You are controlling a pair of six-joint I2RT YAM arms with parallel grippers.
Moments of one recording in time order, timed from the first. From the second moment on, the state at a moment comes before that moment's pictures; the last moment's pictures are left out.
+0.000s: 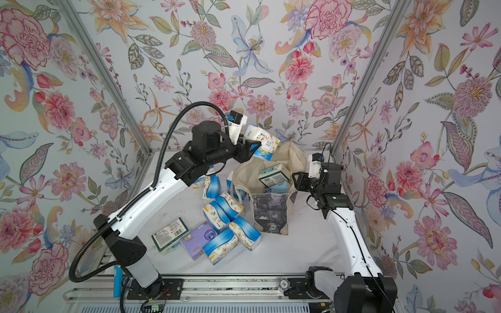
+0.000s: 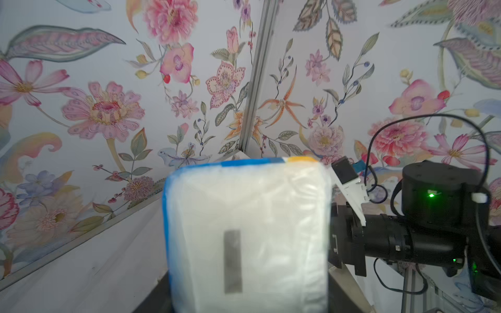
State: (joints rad) left arm -0.78 1.81 2.06 -0.51 0.12 -0.14; right arm 0.01 1.14 0.99 -0.37 -0.38 0.25
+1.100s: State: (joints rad) left arm -0.86 2.19 2.26 -0.96 0.16 0.02; right arm 0.01 1.14 0.99 -0.38 -0.37 0.25
